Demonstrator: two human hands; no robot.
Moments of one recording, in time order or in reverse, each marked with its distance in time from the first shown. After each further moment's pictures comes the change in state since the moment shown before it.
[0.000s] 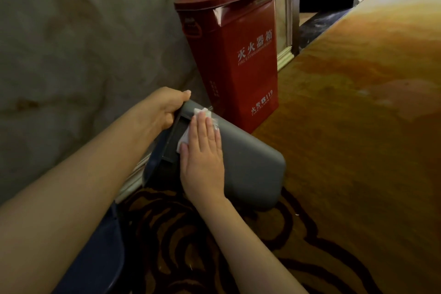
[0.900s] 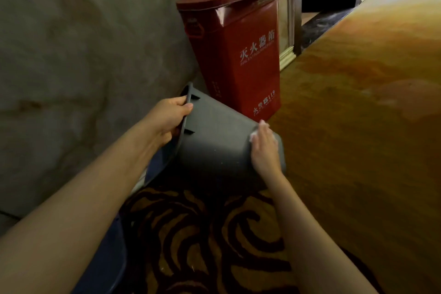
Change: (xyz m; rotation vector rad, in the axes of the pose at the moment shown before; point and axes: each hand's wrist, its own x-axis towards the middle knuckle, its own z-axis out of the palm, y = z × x) left_hand -0.003 -0.027 -0.011 -0.007 -0.138 0.136; right_hand 0.031 0.129 -0.019 0.209 -0.103 0.441
